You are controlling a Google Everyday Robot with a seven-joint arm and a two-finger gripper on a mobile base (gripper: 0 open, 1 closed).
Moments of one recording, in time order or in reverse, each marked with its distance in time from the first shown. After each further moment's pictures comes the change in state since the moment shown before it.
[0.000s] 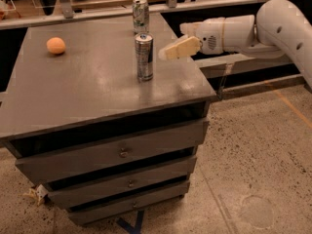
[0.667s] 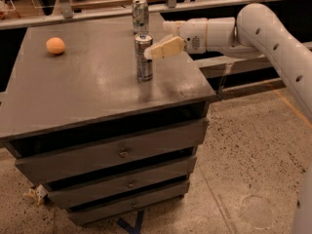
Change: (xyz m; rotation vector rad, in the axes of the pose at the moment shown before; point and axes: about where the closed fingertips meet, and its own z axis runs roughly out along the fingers) arm -0.011 0.010 0.044 -0.094 -0.080 -0.039
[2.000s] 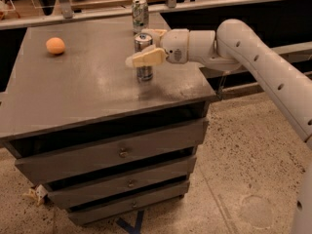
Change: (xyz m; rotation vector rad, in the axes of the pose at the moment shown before) arm 0.009 0.028 0.047 -0.066 -0.077 -0.062
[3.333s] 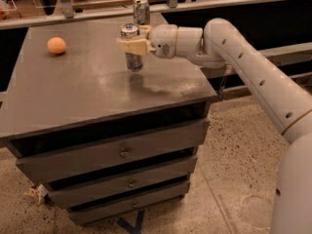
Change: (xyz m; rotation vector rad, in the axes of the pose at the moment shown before) arm -0.018 -0.009 0.031 -0.031 -0.093 -0.012
